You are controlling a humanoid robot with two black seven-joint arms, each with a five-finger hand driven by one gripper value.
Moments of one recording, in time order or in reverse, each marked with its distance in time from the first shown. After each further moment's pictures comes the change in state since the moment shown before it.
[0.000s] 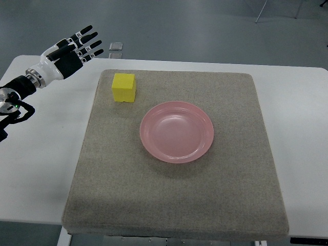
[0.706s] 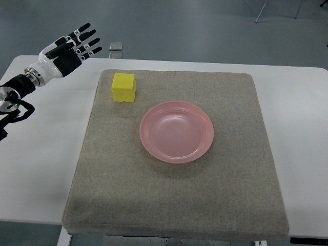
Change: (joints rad) left arm -0.002 0.003 -0.013 0.005 0.006 -0.010 -0.003; right arm 0.000 0.000 0.000 0.000 -0.001 0.000 0.000
